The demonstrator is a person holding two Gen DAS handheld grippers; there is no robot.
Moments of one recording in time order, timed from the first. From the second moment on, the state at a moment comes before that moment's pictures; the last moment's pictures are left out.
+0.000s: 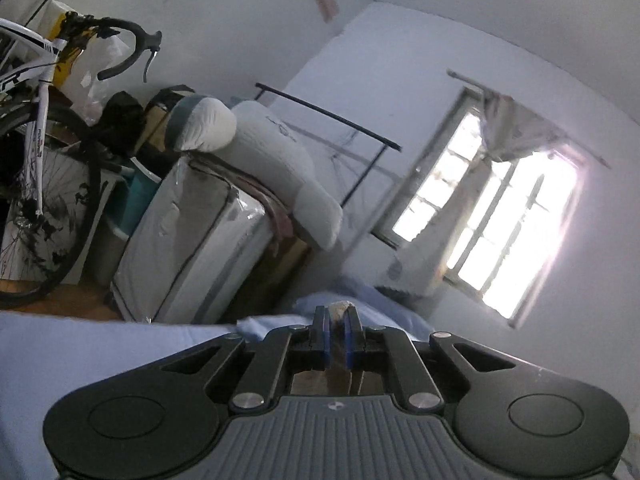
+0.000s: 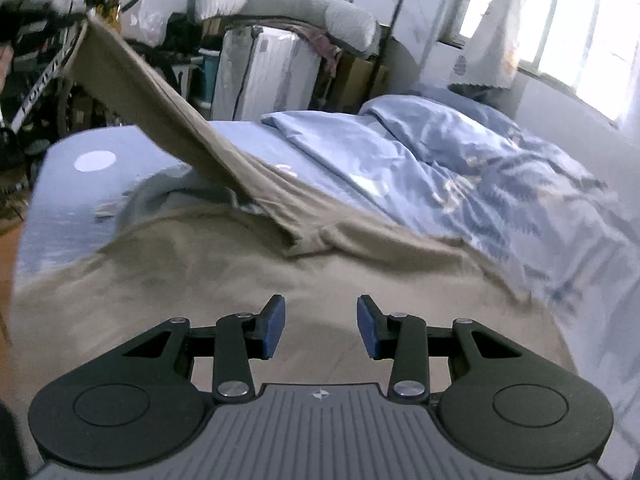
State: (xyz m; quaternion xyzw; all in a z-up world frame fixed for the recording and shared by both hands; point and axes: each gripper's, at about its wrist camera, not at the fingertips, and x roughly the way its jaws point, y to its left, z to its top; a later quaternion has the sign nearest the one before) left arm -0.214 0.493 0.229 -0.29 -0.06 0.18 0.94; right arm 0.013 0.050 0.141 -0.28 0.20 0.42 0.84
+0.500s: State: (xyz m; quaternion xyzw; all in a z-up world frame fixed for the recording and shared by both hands) left arm -0.111 0.595 0.222 -0.29 -0.04 0.19 0.94; right arm 0.082 0.183 0.096 -0.34 0.17 0.45 0.81
